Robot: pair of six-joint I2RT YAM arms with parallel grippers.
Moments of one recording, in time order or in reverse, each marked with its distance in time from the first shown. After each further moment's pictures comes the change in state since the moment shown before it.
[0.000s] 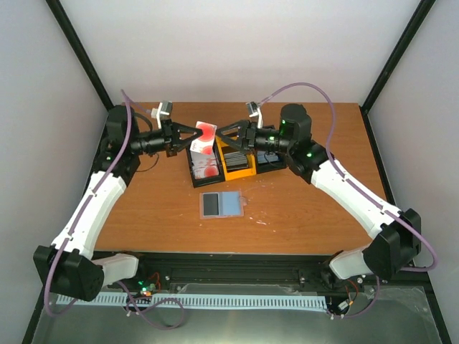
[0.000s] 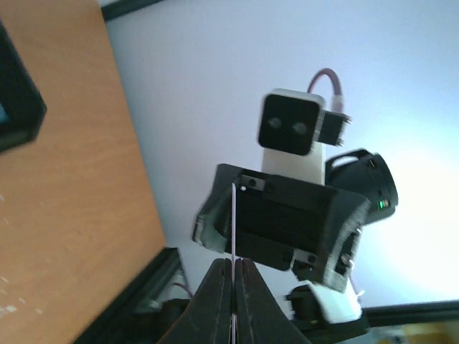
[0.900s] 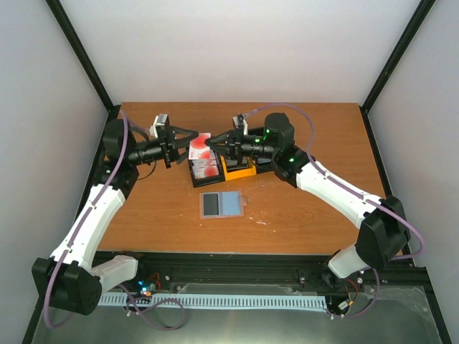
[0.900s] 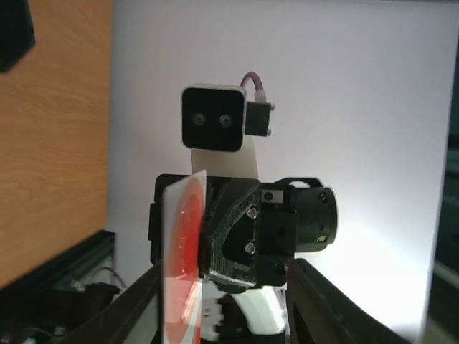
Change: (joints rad) left arm 0.006 -0.100 -0.195 0.203 -0.015 -0.543; right arm 0.089 0.091 -0.032 0.158 0.030 0.502
